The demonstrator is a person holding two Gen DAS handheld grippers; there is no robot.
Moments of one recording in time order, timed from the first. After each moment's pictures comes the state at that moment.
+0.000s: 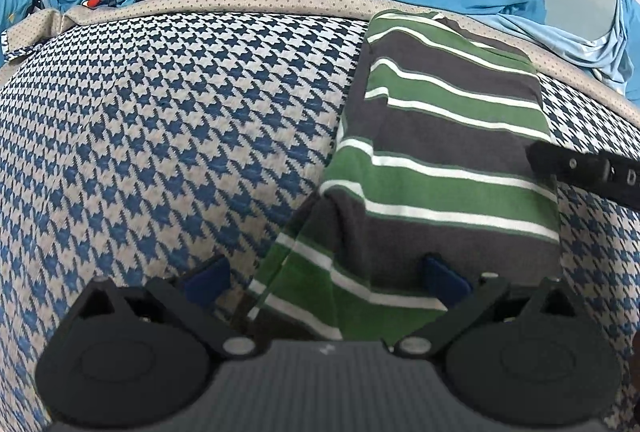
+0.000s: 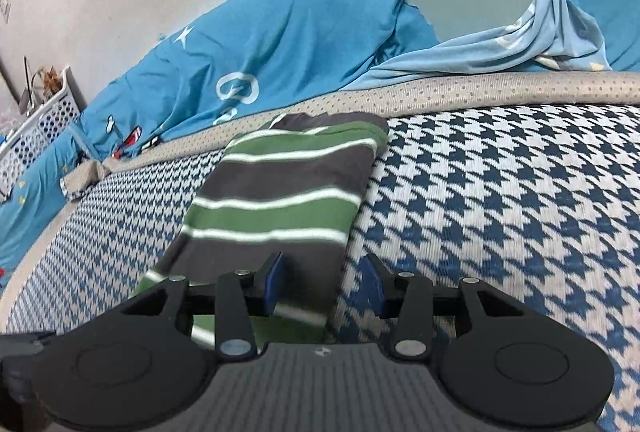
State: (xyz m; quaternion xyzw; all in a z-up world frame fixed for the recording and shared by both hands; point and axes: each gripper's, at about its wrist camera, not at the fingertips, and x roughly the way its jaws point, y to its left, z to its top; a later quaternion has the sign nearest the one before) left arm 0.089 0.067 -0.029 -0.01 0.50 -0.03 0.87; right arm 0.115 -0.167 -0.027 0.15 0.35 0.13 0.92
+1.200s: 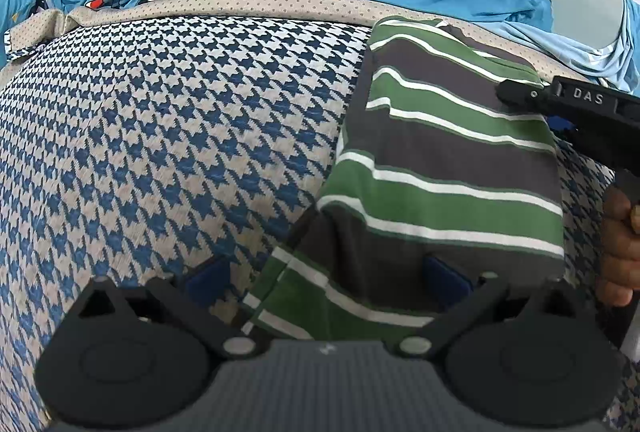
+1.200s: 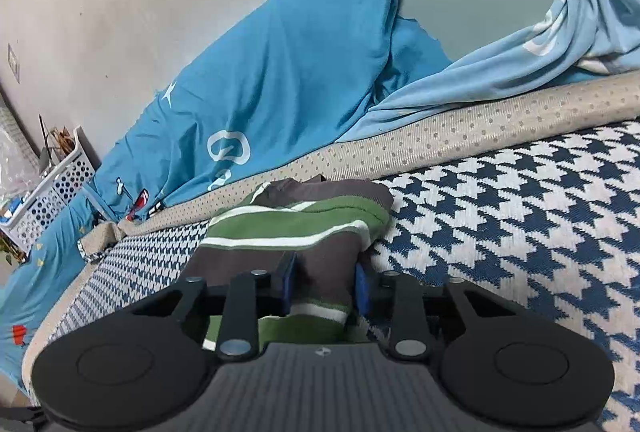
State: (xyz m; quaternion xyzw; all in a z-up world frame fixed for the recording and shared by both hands) left arm 0.089 0.065 -0.034 -0.01 0.48 -0.03 0.88; right arm 0.183 -0.187 -0.053 0.23 0.29 0.17 0.91
